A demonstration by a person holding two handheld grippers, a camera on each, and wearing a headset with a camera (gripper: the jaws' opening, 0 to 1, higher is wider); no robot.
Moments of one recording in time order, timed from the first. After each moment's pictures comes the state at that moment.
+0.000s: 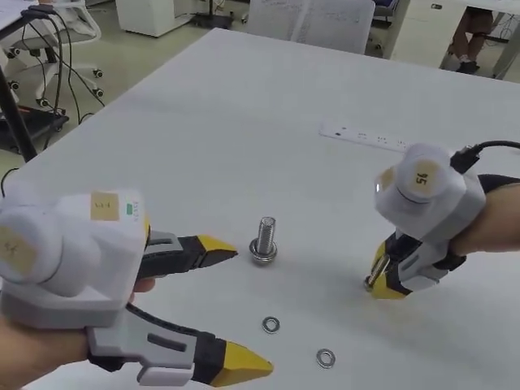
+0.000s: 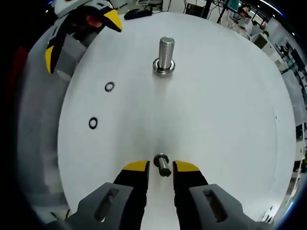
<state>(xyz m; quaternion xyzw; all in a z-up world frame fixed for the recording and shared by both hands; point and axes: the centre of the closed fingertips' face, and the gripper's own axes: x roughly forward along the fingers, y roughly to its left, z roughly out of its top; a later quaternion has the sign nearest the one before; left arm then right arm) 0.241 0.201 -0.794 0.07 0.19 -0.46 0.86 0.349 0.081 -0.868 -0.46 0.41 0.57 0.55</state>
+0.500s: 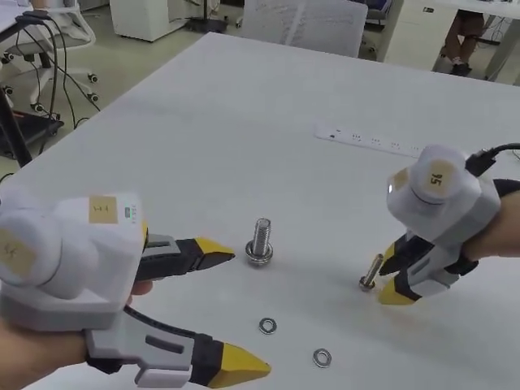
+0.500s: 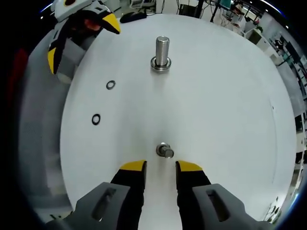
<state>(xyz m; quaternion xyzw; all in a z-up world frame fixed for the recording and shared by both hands) 0.240 0.200 -0.794 0.08 0.19 -0.47 0.86 0.344 0.065 -0.861 -0.44 0.41 0.56 0.57</state>
